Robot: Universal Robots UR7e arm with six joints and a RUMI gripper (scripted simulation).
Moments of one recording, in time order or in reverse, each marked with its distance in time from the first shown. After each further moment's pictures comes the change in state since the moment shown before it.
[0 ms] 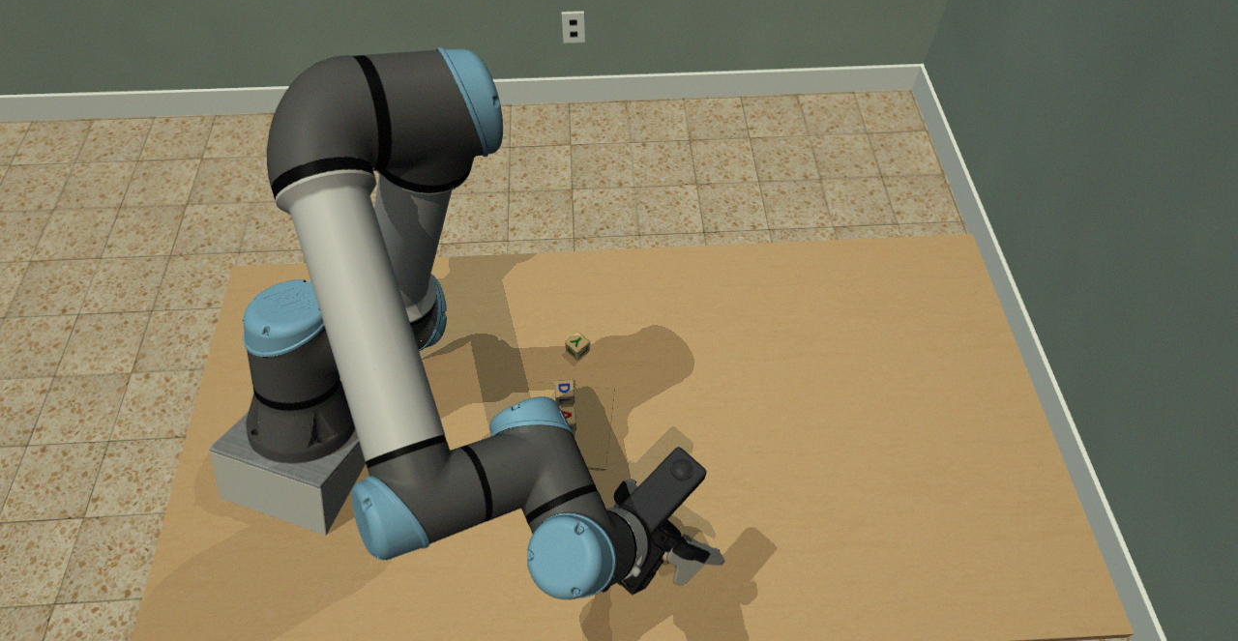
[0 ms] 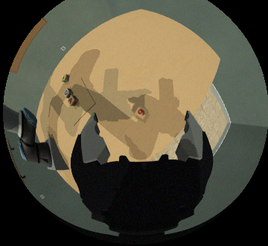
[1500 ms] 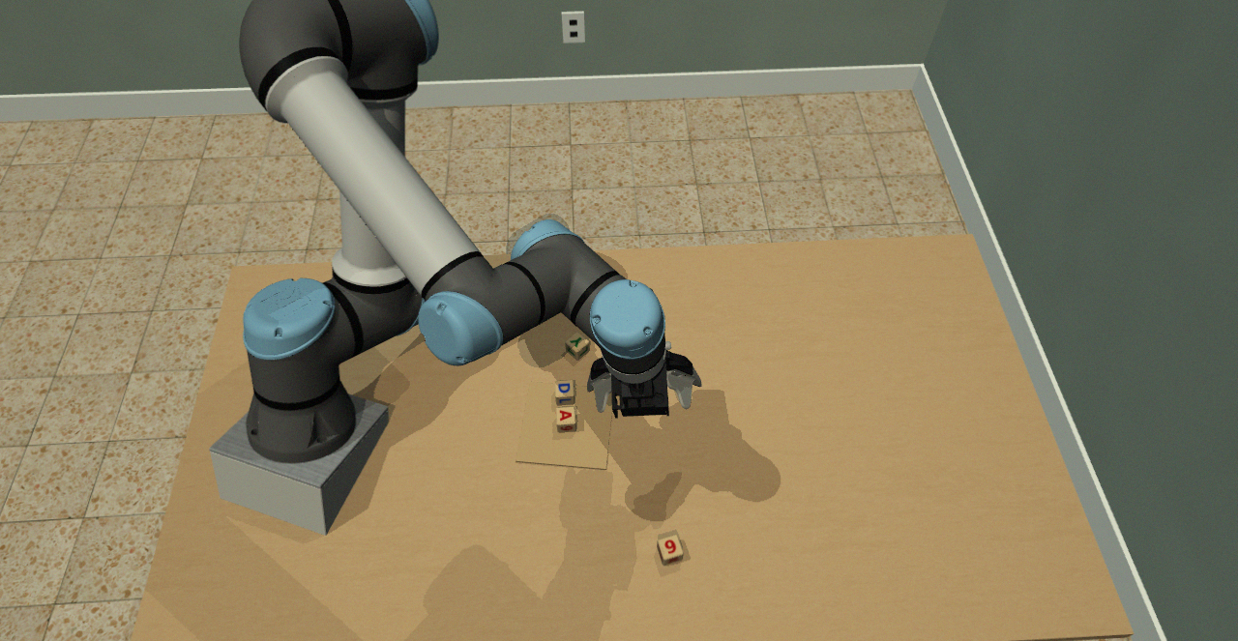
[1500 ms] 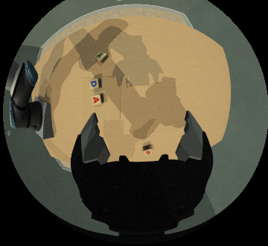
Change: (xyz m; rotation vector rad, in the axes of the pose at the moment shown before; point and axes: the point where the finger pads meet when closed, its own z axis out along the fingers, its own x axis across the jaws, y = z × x) arm -0.156 -0.108 0.053 -0.239 -0.190 -0.708
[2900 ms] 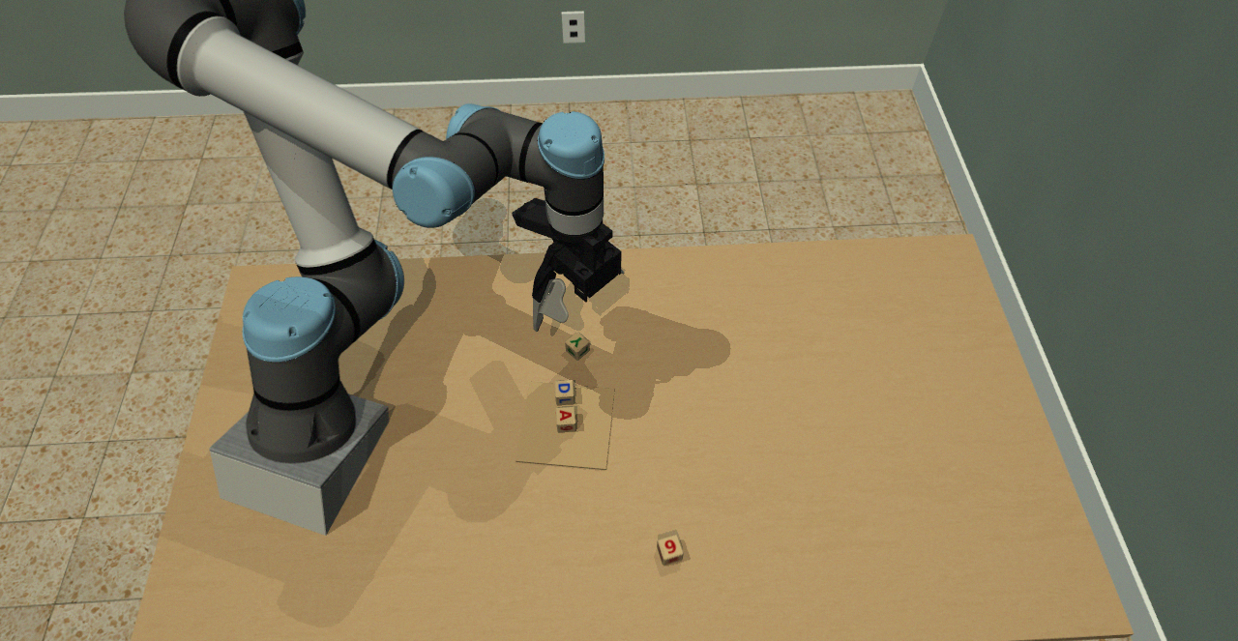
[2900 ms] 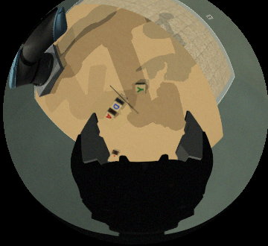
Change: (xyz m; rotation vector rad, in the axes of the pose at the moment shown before) arm -0.104 -0.147 0.016 -0.190 -0.180 -0.775
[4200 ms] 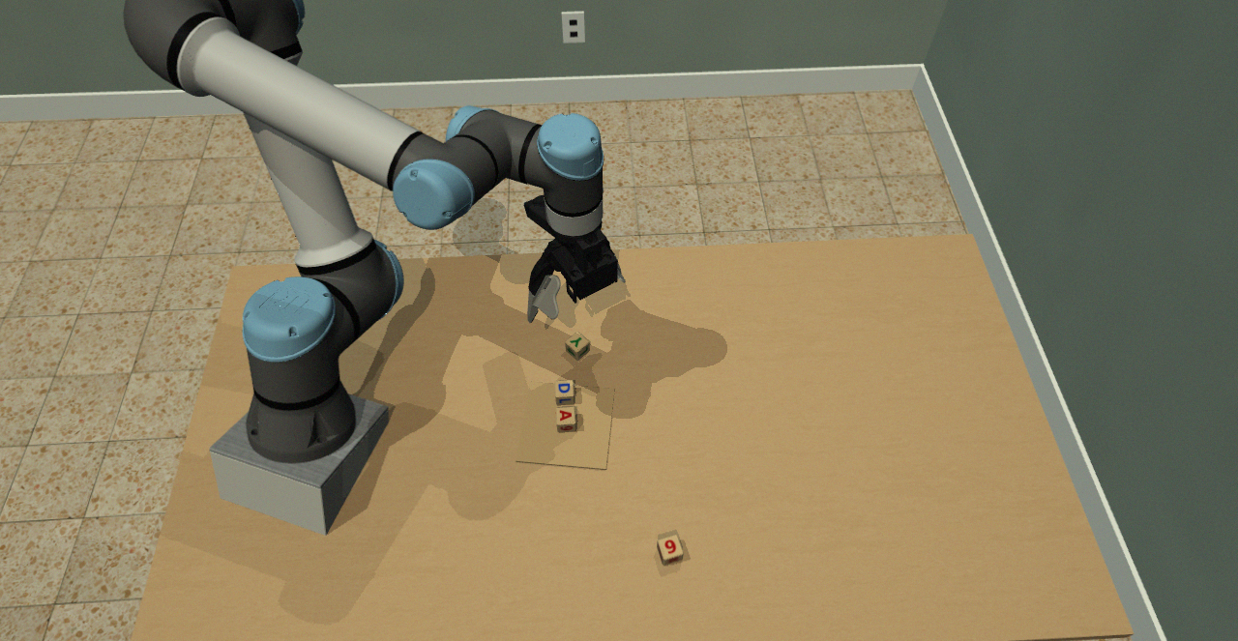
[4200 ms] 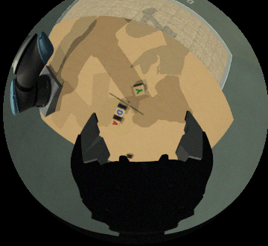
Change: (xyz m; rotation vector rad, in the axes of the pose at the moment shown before) arm 0.004 -0.002 0.004 0.002 0.001 0.226
